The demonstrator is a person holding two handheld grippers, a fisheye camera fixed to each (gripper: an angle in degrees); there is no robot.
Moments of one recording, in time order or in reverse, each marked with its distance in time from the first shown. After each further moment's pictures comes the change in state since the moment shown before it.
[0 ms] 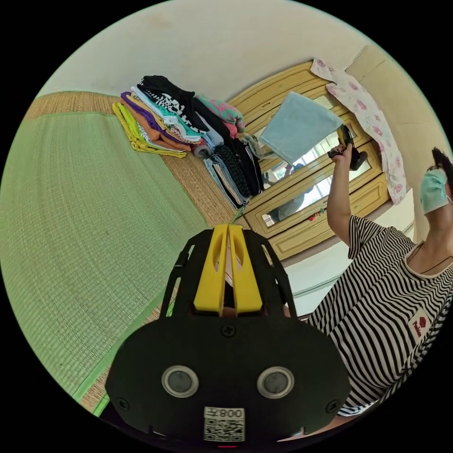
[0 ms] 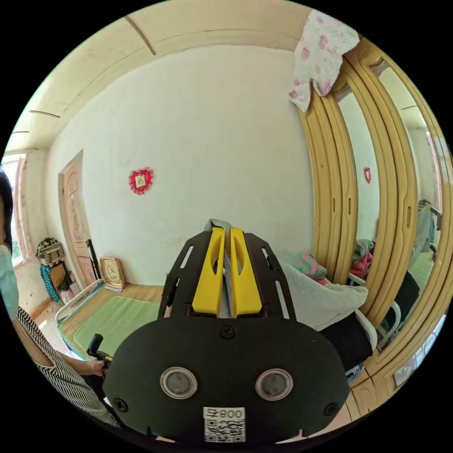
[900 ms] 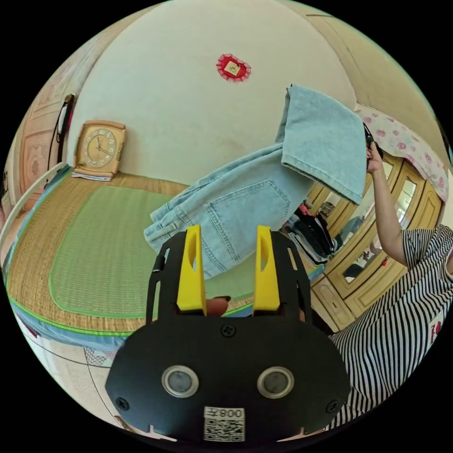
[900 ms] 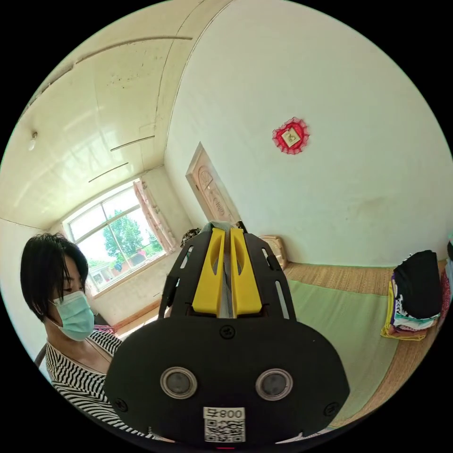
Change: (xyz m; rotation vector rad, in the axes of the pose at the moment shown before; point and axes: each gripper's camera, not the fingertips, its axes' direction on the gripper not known) left arm 0.176 0.191 -0.305 0.542 -0.668 0.003; right arm -0.275 0.134 0.085 -0.246 -0.977 0.143
